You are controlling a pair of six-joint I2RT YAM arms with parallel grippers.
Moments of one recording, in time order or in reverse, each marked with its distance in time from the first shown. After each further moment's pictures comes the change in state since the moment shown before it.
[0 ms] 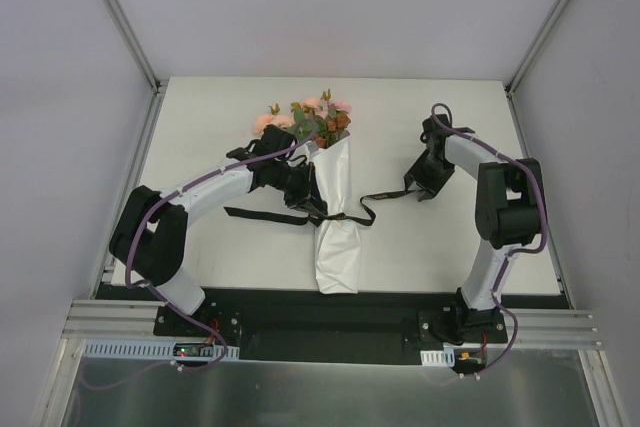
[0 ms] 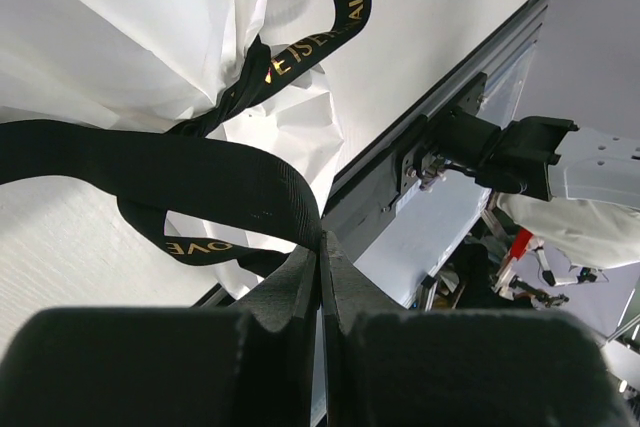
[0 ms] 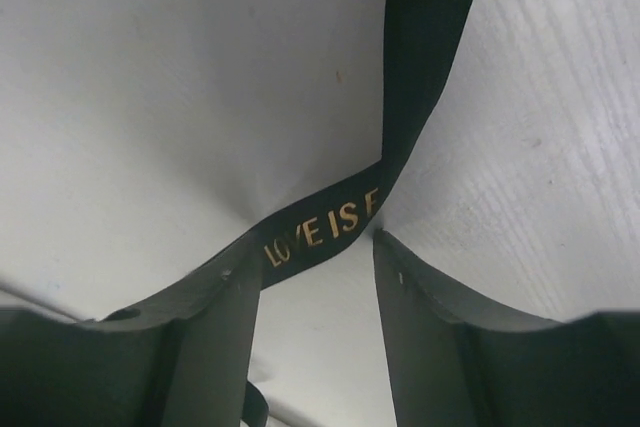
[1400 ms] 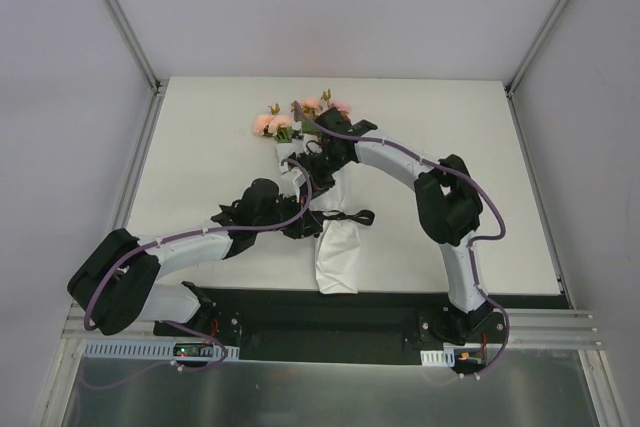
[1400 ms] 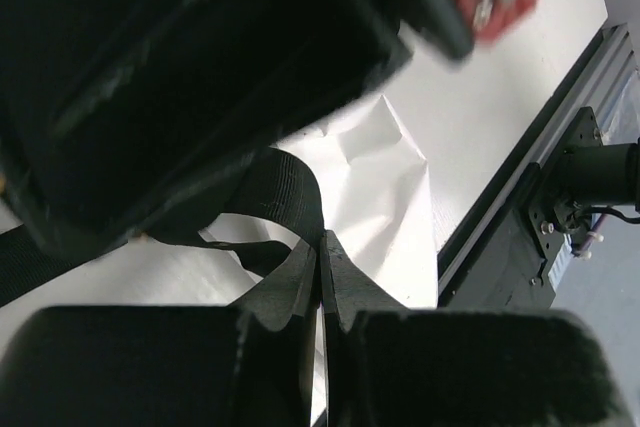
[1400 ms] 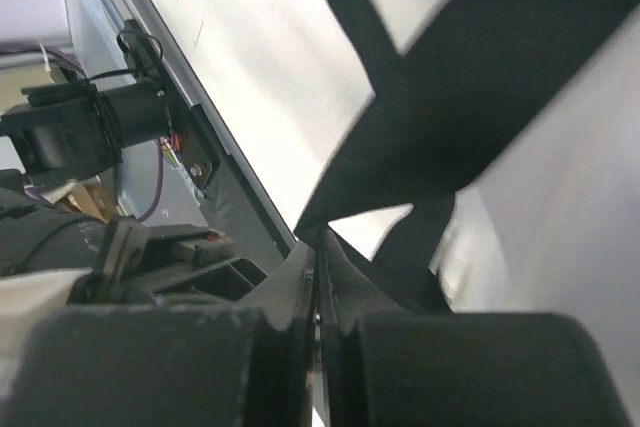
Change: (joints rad) left arm -0.150 -0.319 -0.592 0.731 -0.333 0.115; right arm 0.511 0.222 0.411 0.053 -0.785 -0.528
